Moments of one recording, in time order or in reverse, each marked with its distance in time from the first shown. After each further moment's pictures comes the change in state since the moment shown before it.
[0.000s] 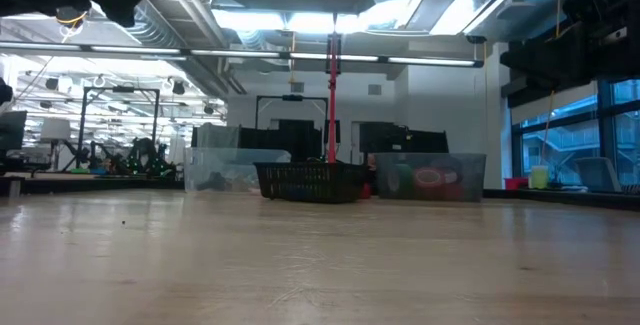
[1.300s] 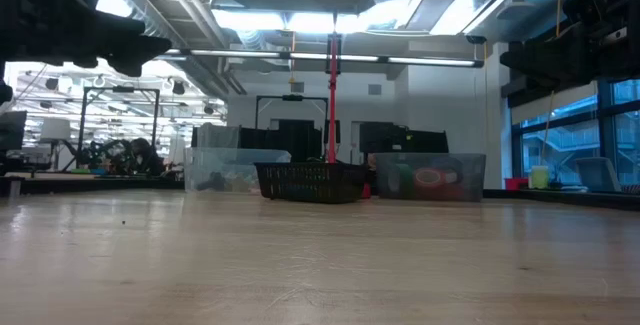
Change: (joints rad) left arm 0.000 -0.006 -0.195 0.037 -0.001 0.008; right arm 0.000 0.000 0.000 0.000 0.000 0.000
